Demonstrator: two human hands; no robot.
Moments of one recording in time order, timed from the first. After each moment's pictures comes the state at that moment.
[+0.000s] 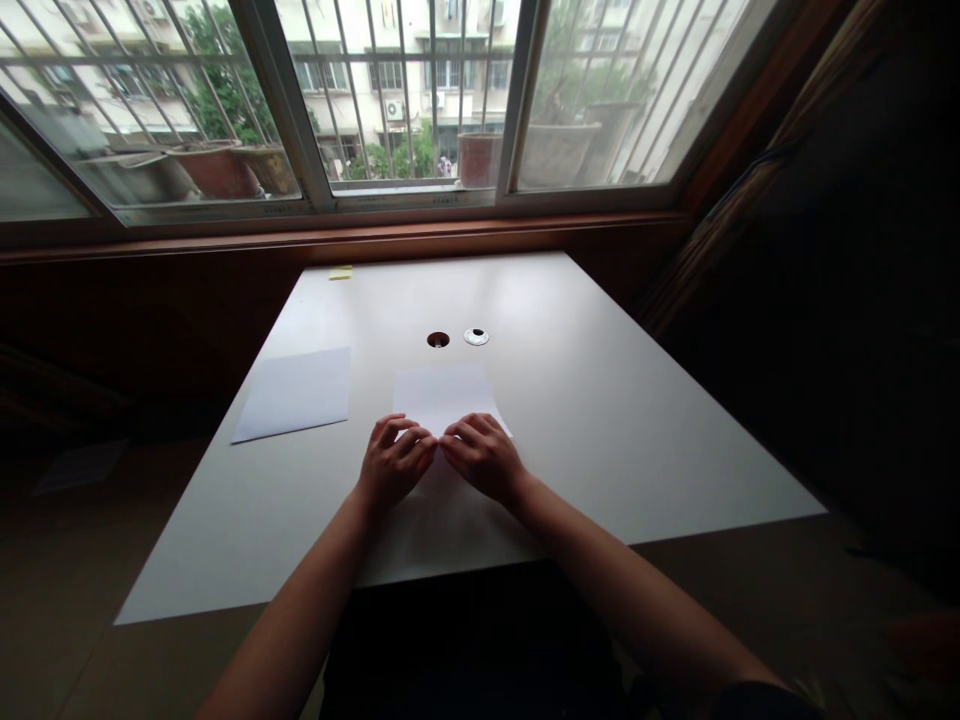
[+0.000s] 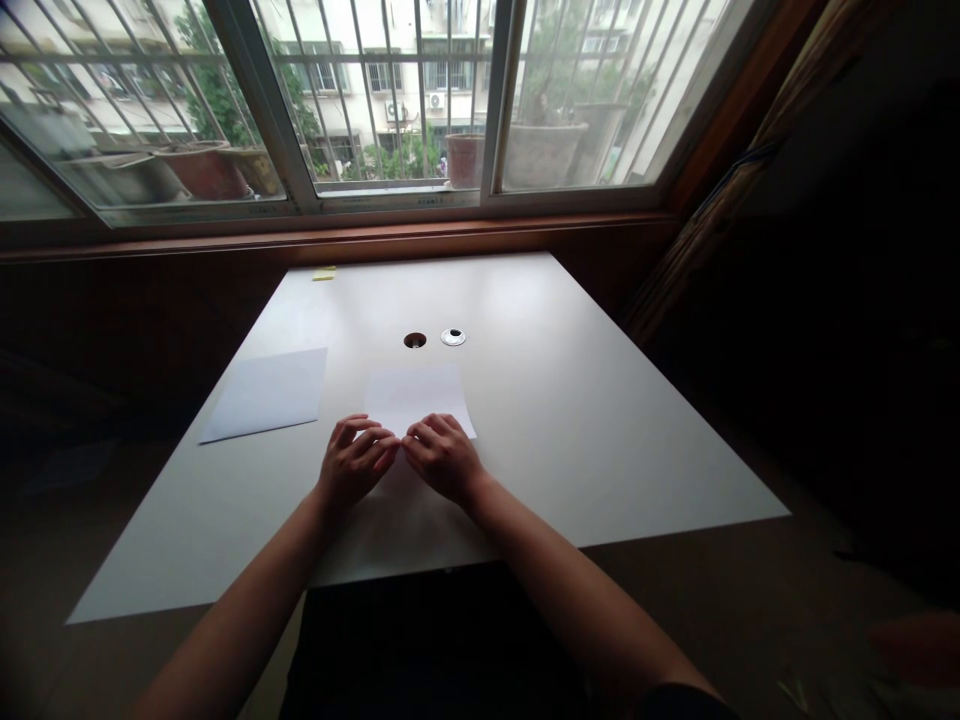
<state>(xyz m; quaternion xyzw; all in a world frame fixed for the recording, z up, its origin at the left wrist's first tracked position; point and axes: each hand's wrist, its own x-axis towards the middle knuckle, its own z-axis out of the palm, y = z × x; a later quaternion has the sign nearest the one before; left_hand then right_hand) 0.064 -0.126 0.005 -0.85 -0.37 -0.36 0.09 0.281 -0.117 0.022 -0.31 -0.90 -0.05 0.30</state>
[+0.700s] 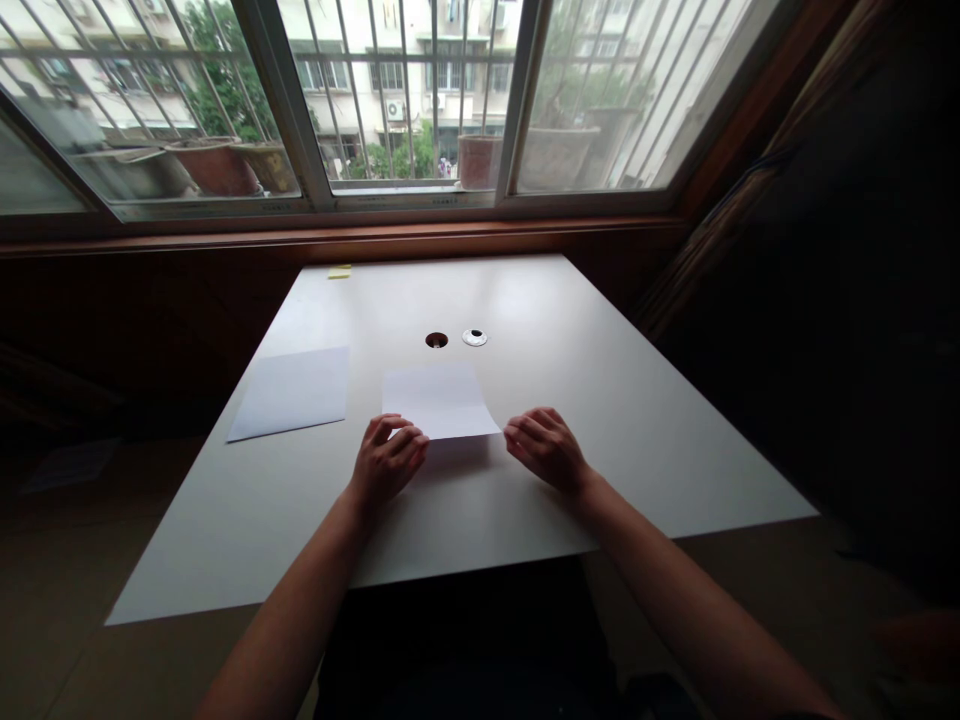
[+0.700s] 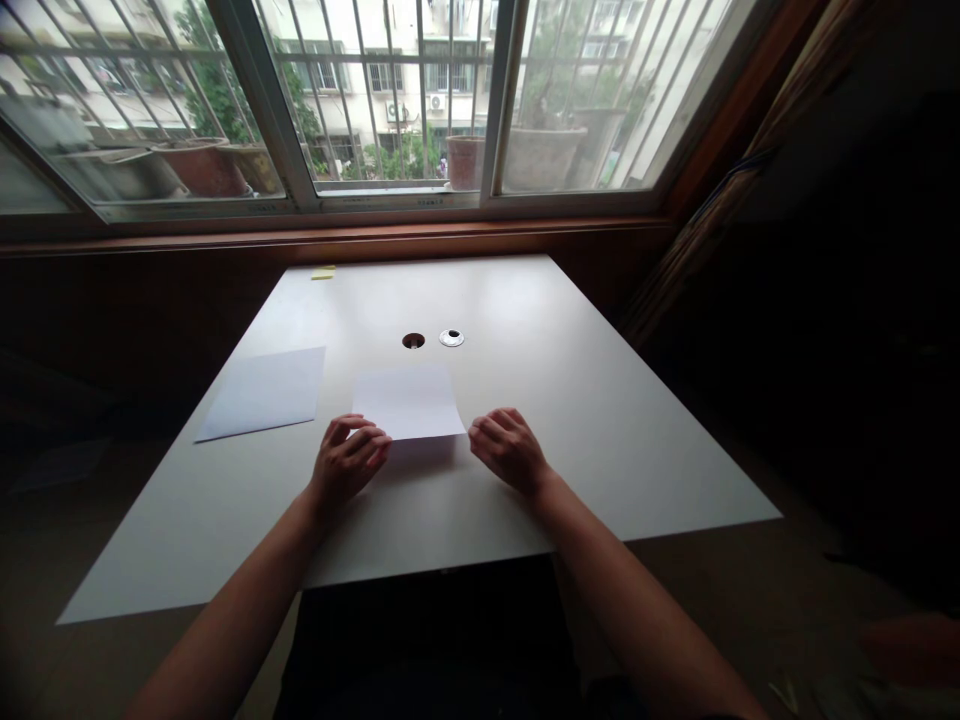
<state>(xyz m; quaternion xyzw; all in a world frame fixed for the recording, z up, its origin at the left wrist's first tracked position) 0.055 -0.122 0.001 -0.84 -0.38 -0.38 0.03 0.388 -0.101 0.008 -0.36 -0.88 -0.05 0.29</state>
